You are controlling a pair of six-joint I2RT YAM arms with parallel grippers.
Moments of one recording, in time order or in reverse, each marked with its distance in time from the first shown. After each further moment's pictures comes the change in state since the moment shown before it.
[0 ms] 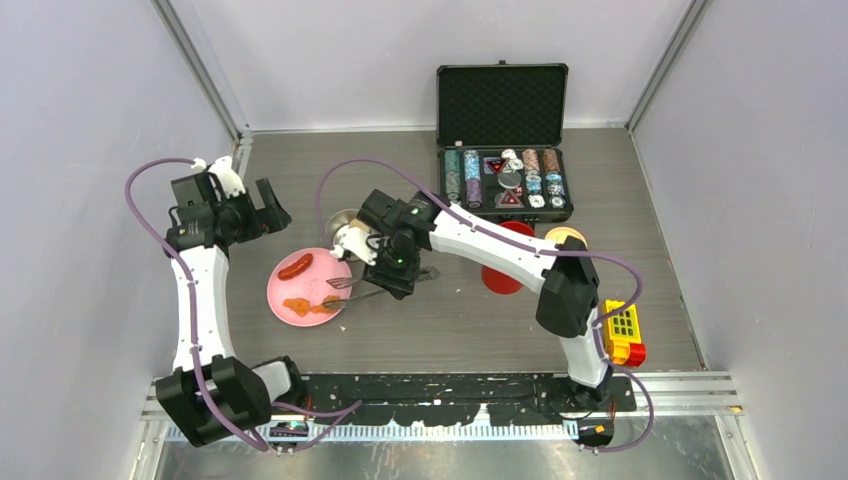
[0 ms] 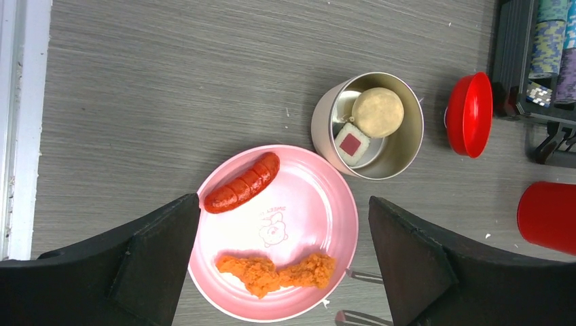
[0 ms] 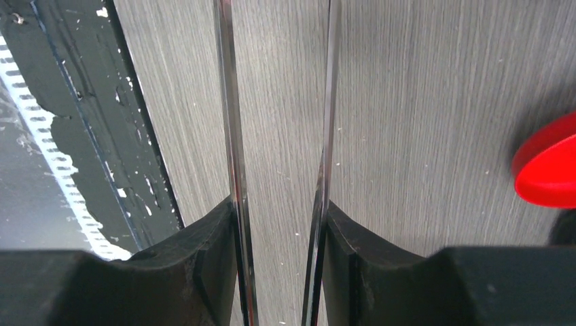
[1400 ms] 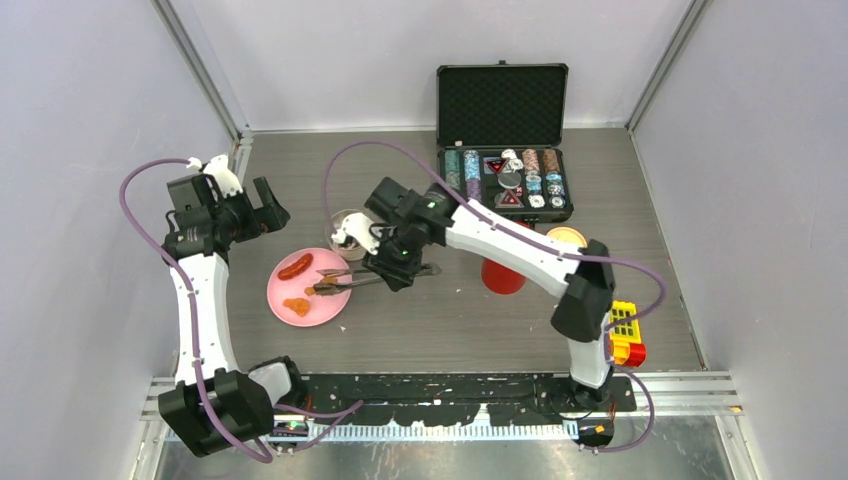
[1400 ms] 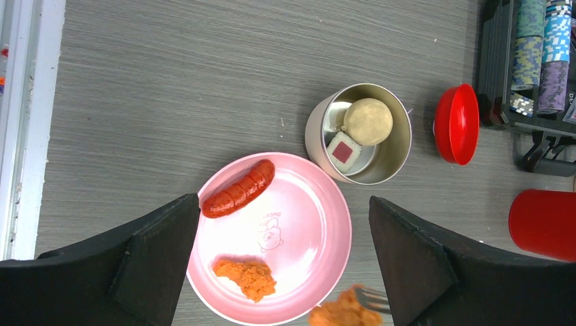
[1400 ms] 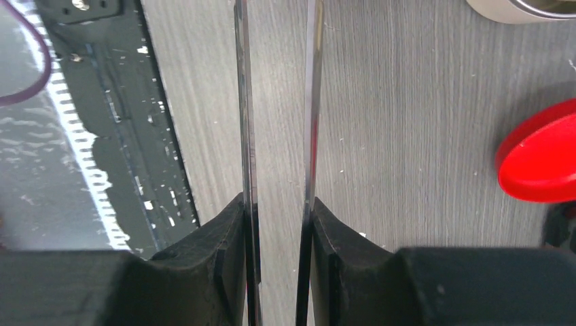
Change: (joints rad) left arm 0.001 -0.052 -0.003 0.014 0.001 -0.019; right arm -0.004 -0.025 0.029 0.030 -0.035 0.055
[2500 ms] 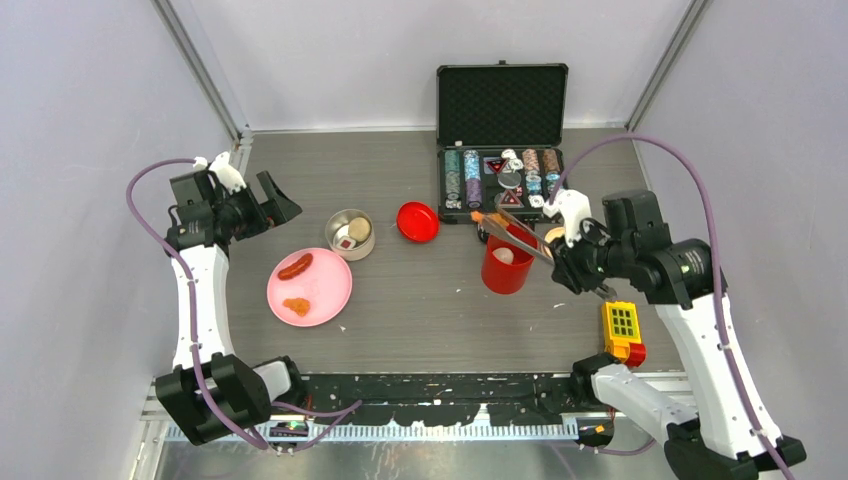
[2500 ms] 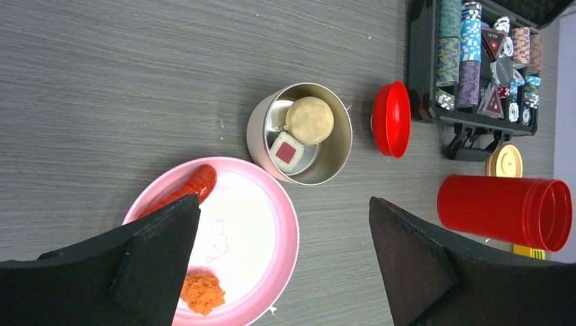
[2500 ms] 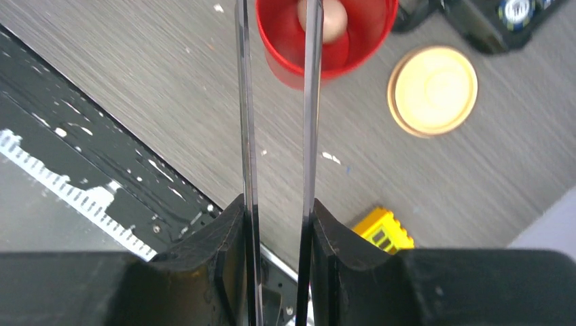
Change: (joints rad) left arm 0.001 0.058 0.000 0.035 0.164 -0.104; right arm -0.706 -1.029 -0.580 -0.190 0.020 -0.021
